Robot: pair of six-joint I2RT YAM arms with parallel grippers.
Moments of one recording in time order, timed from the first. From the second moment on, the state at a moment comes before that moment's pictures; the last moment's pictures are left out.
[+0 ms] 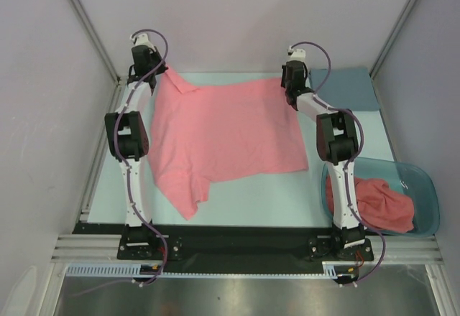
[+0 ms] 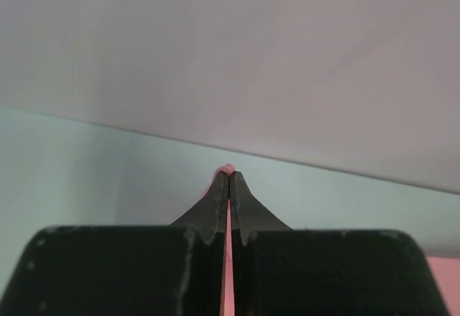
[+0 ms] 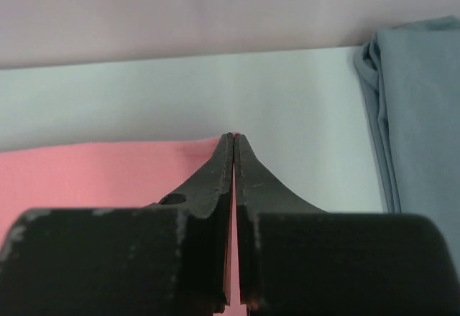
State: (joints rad) left arm 0.06 2.47 2.16 0.01 0.08 -0.30; right arm 0.24 2.43 1.92 0.21 0.29 0.10
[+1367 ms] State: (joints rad) left arm 0.08 2.08 1.84 -0.33 0.14 -0.45; right arm 0.09 2.49 2.22 -0.45 -0.06 0.39
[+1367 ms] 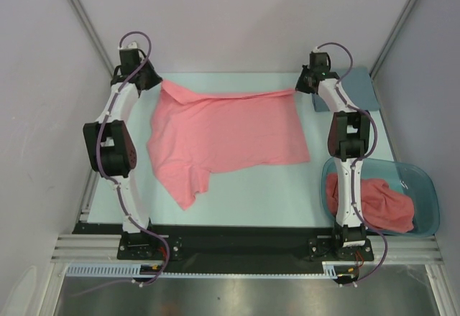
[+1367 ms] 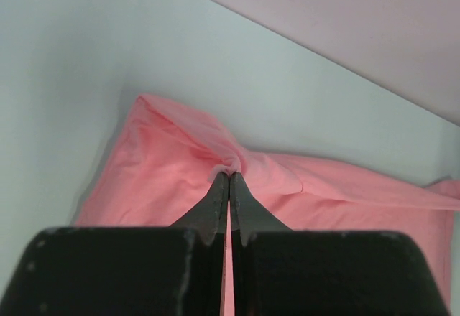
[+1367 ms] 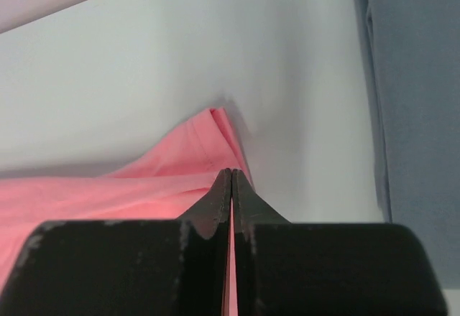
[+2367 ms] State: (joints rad) left arm 0.14 1.83 1.54 -0.48 0.20 -0.47; right arm 0.10 2.46 2.26 -0.67 -0.12 0.38
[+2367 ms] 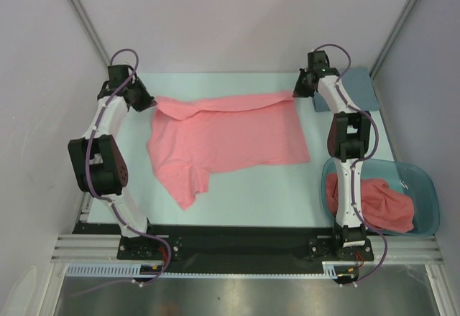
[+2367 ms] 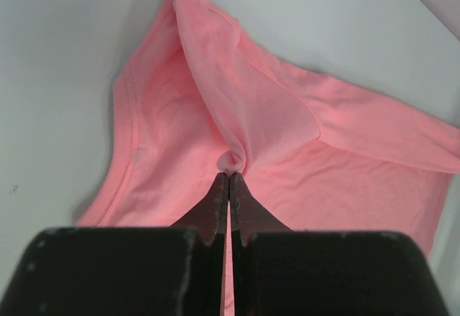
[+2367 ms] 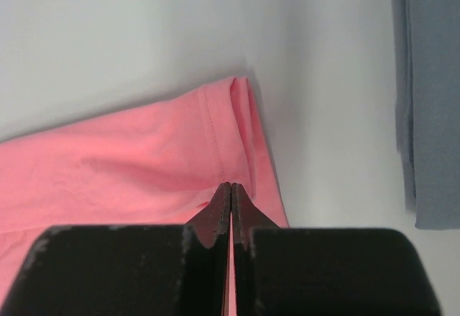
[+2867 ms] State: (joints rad) left arm 0.15 1.81 1.45 -0.53 0.21 -0.48; right arm 0.11 2.44 2.26 -0.72 -0.10 0.36
